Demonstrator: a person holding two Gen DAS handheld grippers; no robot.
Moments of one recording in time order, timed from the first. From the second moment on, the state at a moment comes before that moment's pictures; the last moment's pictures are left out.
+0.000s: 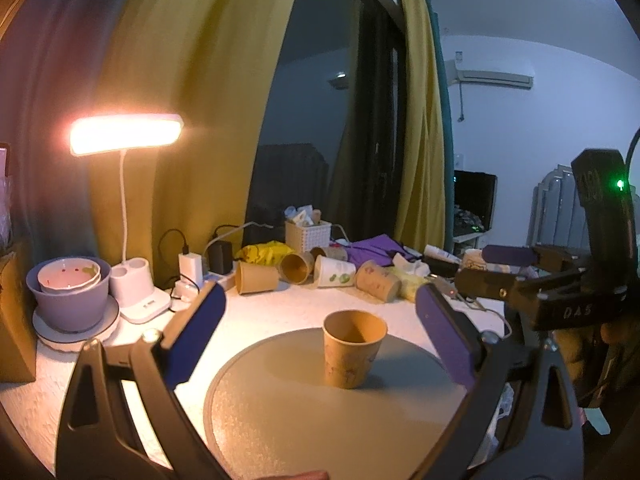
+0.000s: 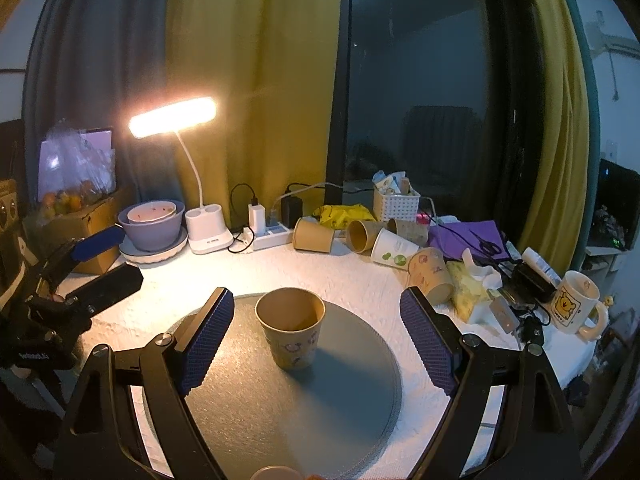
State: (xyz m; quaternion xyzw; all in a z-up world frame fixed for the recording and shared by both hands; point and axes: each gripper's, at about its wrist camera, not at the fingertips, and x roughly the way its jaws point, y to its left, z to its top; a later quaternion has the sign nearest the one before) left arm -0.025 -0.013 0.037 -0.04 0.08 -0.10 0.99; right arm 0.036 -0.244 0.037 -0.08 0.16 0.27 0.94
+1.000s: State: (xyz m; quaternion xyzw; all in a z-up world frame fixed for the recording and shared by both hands) left arm -0.023 -0.014 0.033 -0.04 0.09 -0.10 0.99; right arm 0.047 -0.248 0.024 -0.07 0.18 0.27 0.94
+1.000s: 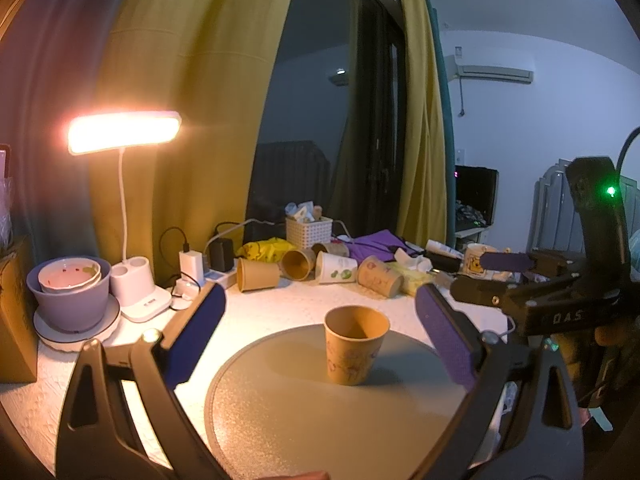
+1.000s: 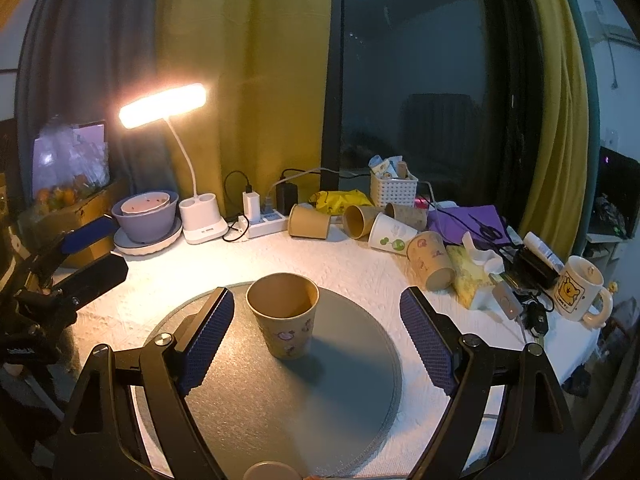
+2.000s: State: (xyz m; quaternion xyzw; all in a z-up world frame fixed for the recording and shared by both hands) left arm -0.022 -0.014 0.031 -0.04 0.09 -0.10 0.99; right arm 0.048 -0.248 0.020 -0.07 0.19 0.27 0.94
